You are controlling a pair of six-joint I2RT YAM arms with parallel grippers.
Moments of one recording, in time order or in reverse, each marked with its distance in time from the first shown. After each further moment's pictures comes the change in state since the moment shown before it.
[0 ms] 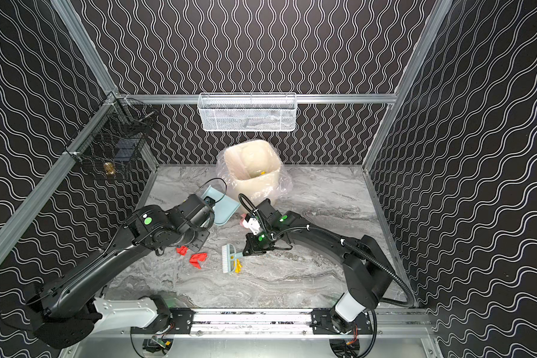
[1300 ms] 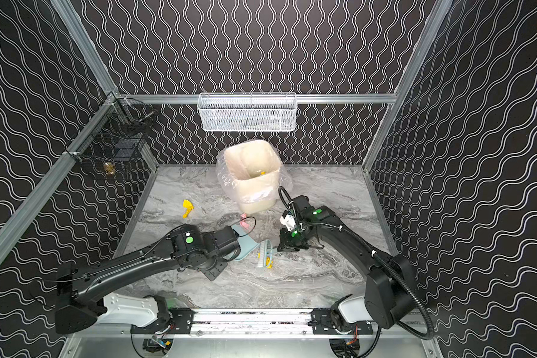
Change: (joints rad) left arm -0.272 0.101 -0.200 0.036 0.127 -0.125; right arm -0.314 -0.192 -0.089 -0.313 0.068 -0.135
